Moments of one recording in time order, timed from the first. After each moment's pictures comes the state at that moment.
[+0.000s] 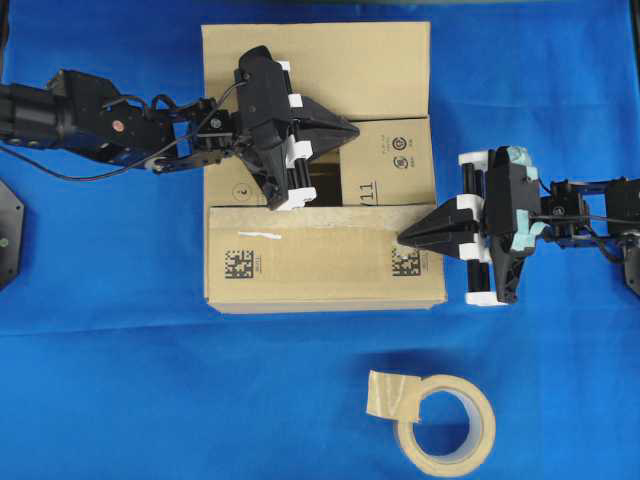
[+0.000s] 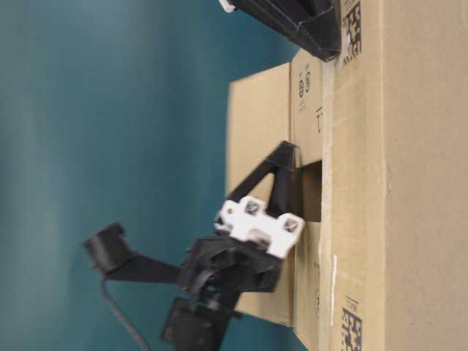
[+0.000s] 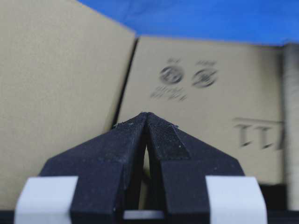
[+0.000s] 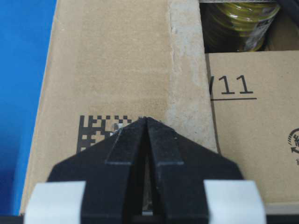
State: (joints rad) left arm 0.19 0.13 0.65 -0.04 -0.50 0.09; right arm 0.04 -0.25 1.01 0.11 -0.23 0.07
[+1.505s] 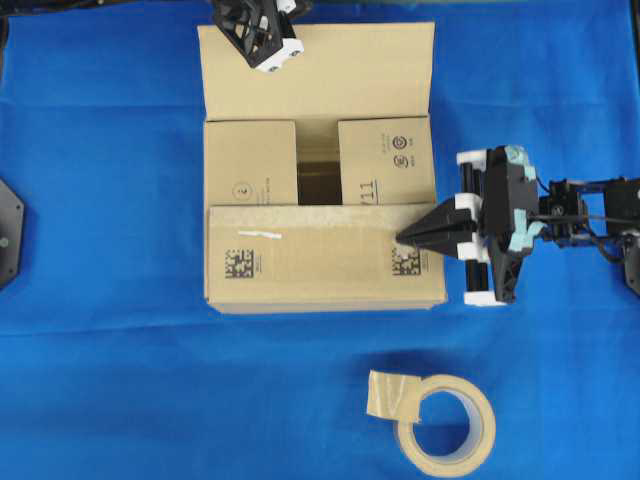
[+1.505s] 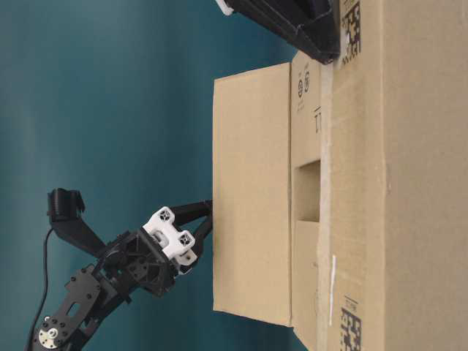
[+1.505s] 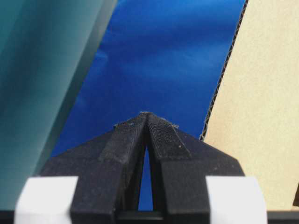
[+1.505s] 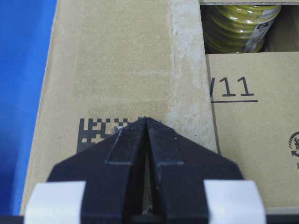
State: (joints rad) left arm 0.49 0.05 0.29 -0.03 0.41 0.19; right arm 0.04 -0.25 1.00 0.11 -0.24 0.06
